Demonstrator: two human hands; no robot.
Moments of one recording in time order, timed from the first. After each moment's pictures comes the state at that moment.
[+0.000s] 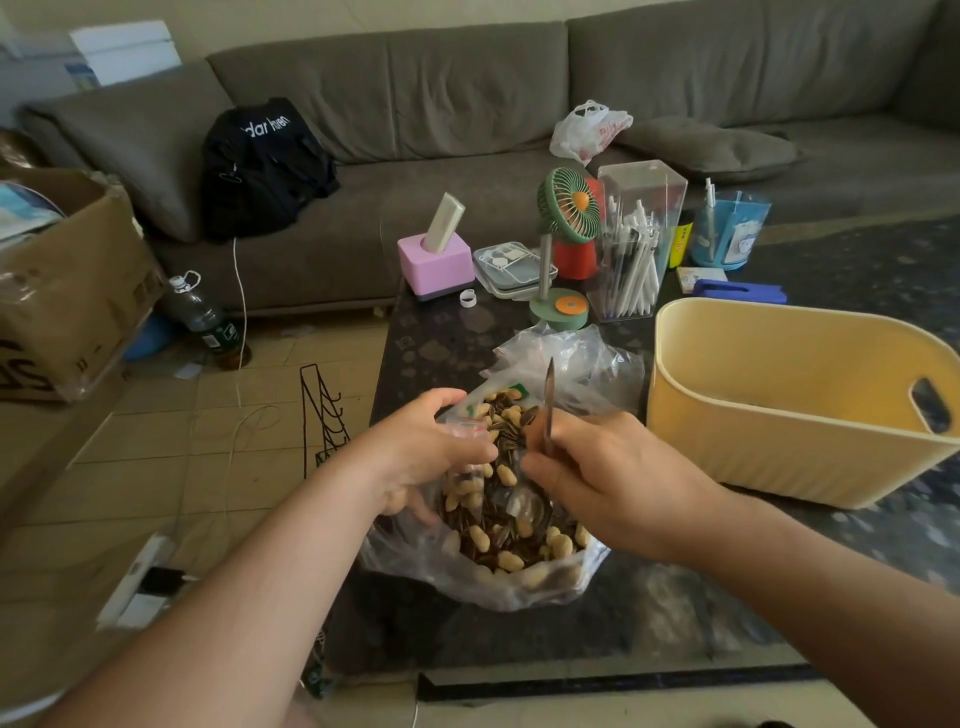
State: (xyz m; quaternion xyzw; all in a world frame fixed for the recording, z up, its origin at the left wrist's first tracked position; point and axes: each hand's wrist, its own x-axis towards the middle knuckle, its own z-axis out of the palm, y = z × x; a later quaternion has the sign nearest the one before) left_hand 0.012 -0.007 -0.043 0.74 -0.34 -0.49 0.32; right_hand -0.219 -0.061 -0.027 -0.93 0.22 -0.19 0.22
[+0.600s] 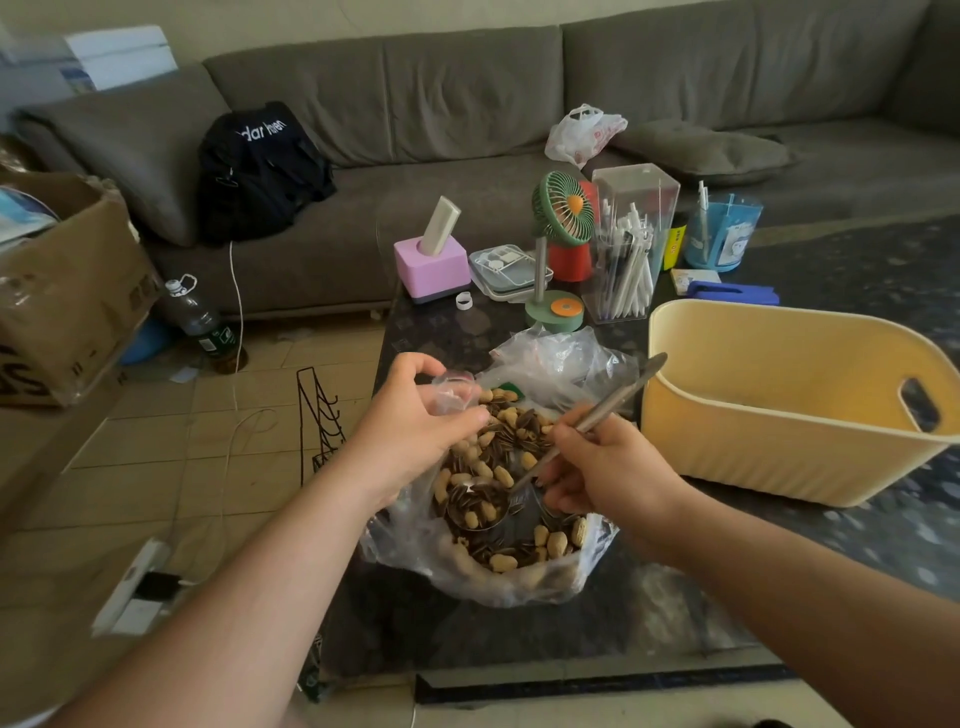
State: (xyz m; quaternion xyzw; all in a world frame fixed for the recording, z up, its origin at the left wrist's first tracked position) left_hand 0.015 -0.007 -0.045 0.72 -0.43 -0.33 0.43; right_hand -0.206 -0.064 -0.048 -0.58 0.45 -0.23 0.64
